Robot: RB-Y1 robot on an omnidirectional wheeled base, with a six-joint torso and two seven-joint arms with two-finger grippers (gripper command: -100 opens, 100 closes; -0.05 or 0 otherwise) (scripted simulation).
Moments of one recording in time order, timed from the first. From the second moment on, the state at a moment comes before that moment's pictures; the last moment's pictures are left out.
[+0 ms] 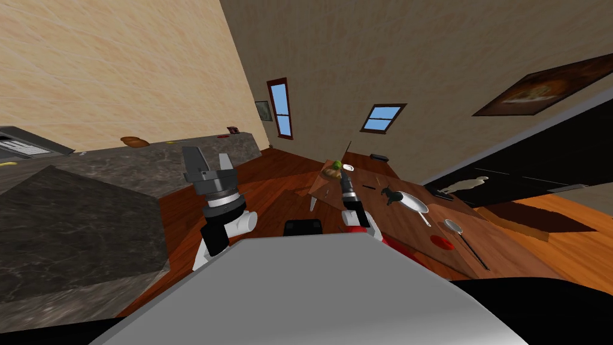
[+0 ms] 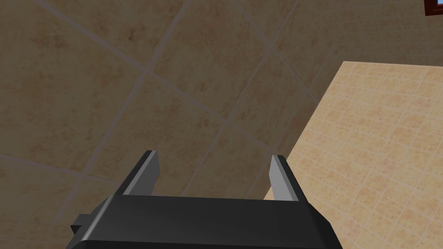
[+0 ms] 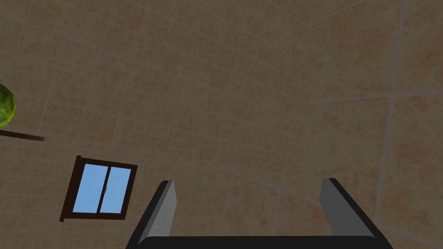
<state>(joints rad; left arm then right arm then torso) 0.48 -0.02 0.07 -2.39 0.01 -0.59 -0.14 0.42 -0.18 0.02 -2.06 0.02 -0.30 0.28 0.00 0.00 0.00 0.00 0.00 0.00</state>
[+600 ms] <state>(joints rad) 0.48 -0.02 0.07 -2.39 0.01 -0.59 -0.14 0.36 -0.23 0.00 -1.93 -0.03 -0.17 0.39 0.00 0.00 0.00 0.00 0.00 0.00</state>
